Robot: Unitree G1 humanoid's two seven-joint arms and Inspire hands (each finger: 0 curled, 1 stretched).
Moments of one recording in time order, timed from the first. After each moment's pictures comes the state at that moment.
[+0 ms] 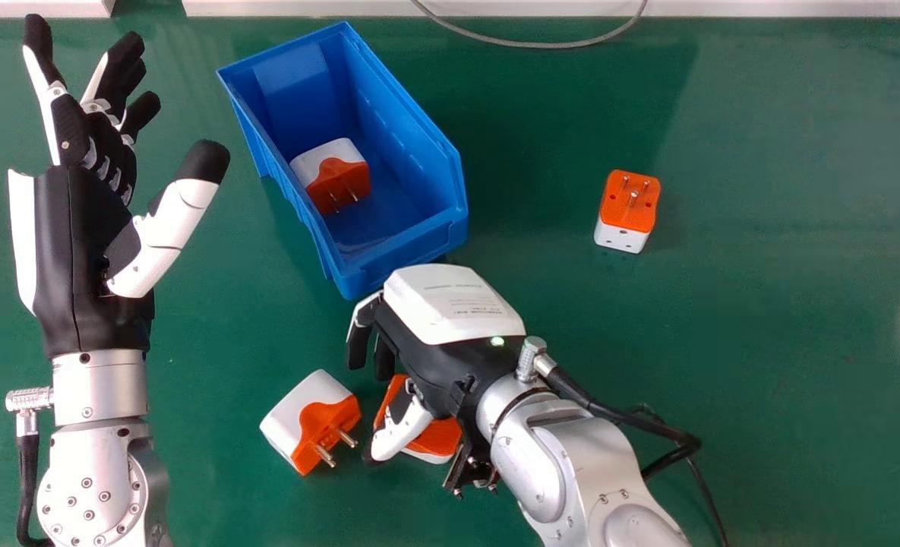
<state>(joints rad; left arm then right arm) -0.16 0.18 0.27 0.44 -0.14 -0.80 -0.10 -0.24 -0.02 0.68 -0.02 -1.02 0.38 0.28</state>
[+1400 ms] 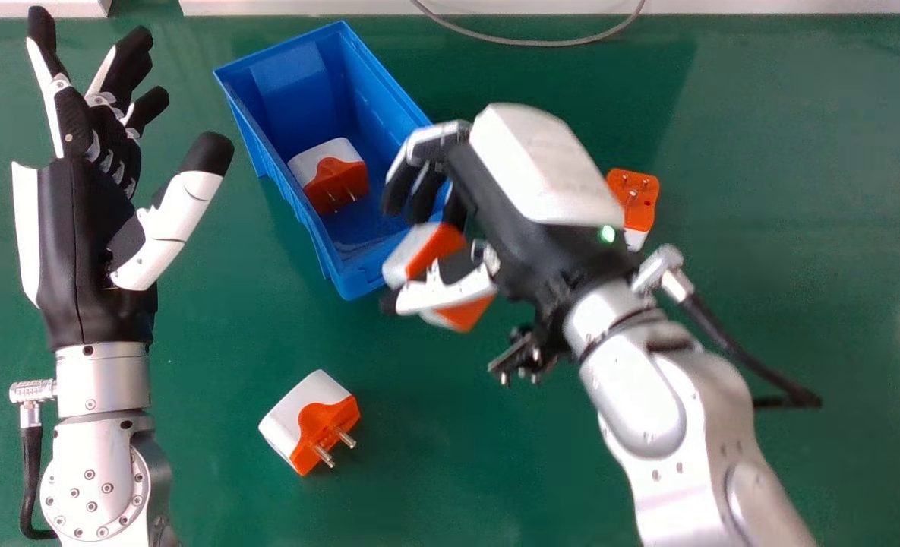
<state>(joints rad) -0.18 0.18 0.28 0.46 -0.12 -0.80 -0.09 -0.34 -0.07 0.45 -0.23 -0.89 0.30 0.19</state>
